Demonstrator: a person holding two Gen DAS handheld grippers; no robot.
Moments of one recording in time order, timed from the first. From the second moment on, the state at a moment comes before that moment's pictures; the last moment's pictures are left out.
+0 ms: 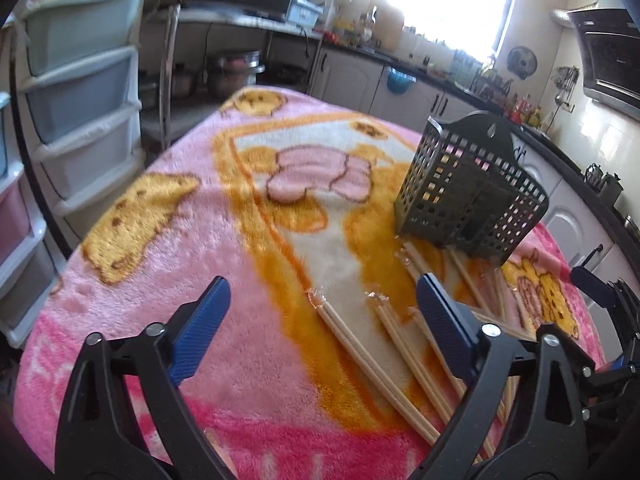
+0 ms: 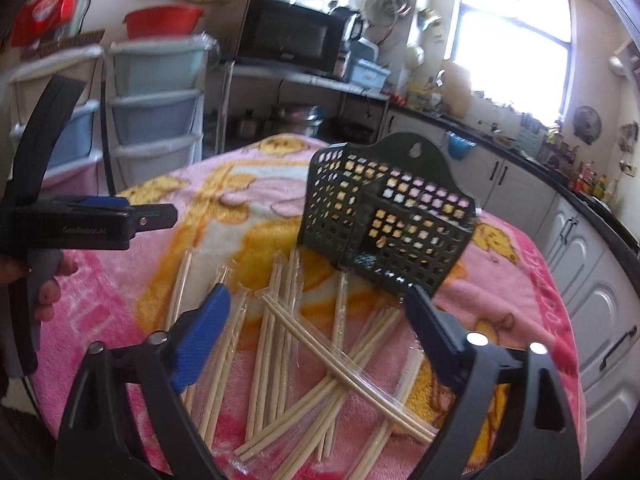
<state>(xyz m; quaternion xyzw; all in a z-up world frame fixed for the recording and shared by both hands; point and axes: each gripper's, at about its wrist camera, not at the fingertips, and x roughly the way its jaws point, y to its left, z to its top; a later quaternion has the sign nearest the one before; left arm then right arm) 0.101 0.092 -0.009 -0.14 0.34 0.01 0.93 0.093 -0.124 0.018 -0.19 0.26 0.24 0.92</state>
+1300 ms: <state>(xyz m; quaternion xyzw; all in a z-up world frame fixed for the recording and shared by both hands) 0.162 0.107 -0.043 -0.16 0.44 -0.05 0.88 0.158 -0.101 -0.004 -0.23 0.36 0.28 0.86</state>
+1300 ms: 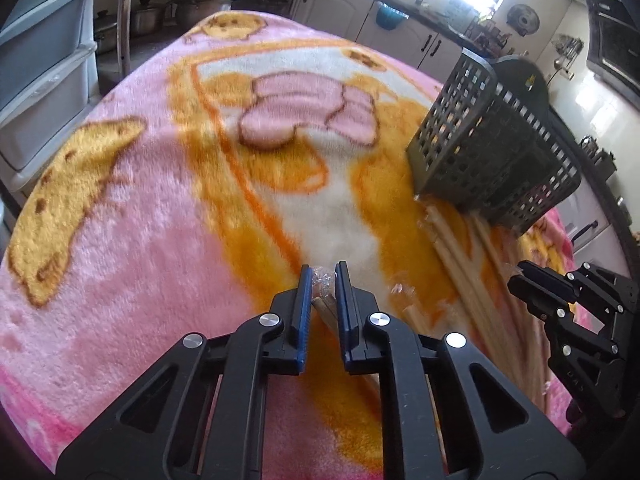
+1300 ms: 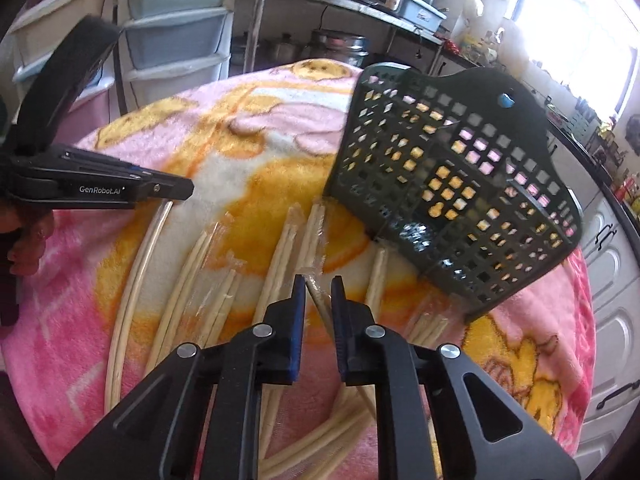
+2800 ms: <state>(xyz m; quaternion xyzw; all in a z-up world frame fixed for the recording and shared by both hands) 0.180 0.019 0.191 -0.07 0.18 -0.17 0.97 0.168 -0.235 0.200 0.03 0.07 0.24 0.97</state>
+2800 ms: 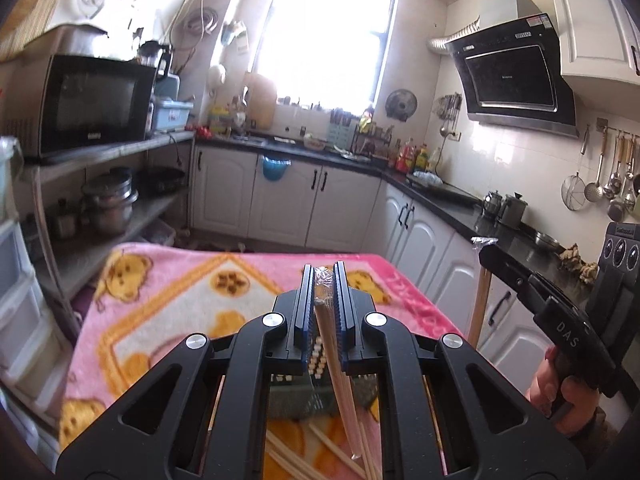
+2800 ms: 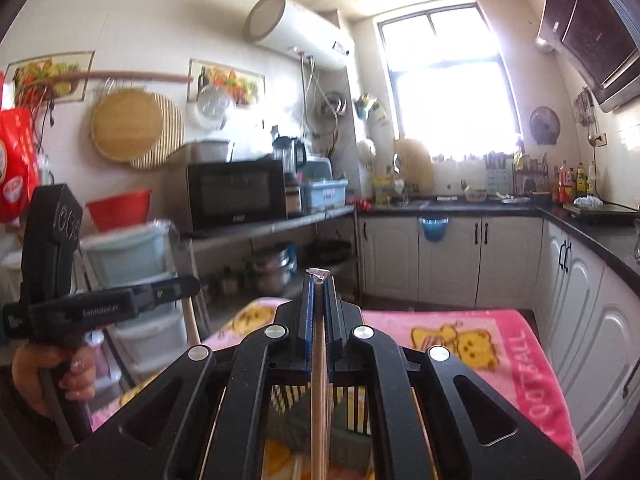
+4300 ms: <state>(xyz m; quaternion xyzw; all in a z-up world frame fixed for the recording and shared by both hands) 0.243 0.018 0.134 -0.04 0.14 -0.06 0.99 0.252 -0.230 0.138 0.05 0.01 0.17 0.98</state>
